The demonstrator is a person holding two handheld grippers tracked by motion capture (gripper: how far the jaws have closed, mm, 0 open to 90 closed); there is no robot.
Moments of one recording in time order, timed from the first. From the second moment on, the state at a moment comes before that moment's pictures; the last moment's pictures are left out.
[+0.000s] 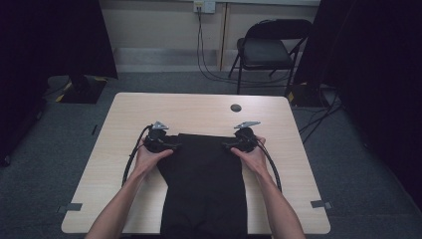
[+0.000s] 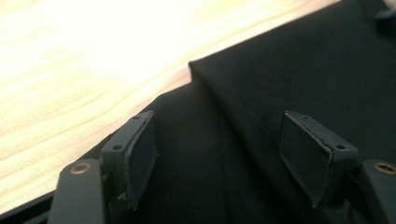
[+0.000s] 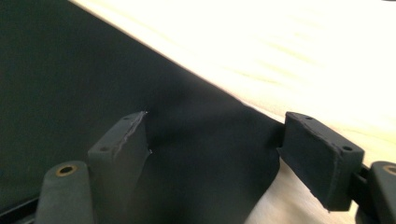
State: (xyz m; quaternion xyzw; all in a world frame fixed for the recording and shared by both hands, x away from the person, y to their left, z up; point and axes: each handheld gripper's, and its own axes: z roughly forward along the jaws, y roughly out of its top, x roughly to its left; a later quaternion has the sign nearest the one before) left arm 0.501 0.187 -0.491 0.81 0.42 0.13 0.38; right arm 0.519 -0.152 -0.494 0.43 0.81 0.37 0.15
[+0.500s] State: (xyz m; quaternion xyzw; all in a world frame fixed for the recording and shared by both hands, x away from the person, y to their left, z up) left arm 0.505 0.176 -0.500 0.82 0.39 0.17 0.38; right arm 0.513 -0.144 -0.496 0.39 0.83 0.38 0.14
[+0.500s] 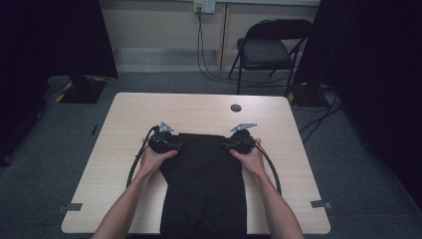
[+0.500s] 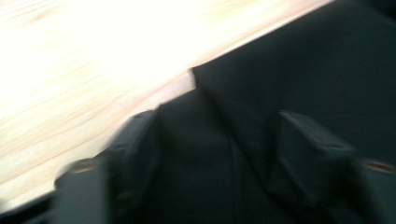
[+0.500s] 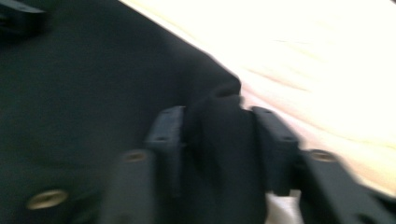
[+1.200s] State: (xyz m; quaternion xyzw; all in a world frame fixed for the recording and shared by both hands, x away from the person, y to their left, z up) left arm 0.507 0.186 -0.465 0.79 0.40 0.14 0.44; right arm 0.517 -0.146 -0.452 0.40 0.80 0.44 0.13
